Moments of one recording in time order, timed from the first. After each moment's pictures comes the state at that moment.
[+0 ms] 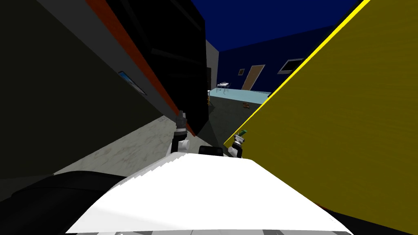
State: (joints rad) arm 0.10 -0.05 -0.06 -0.92 -0.67 -0.87 -1.09
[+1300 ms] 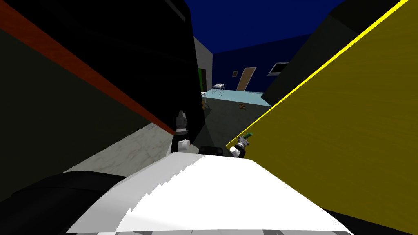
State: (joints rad) arm 0.10 -0.02 -0.19 -0.92 -0.76 -0.87 -1.06
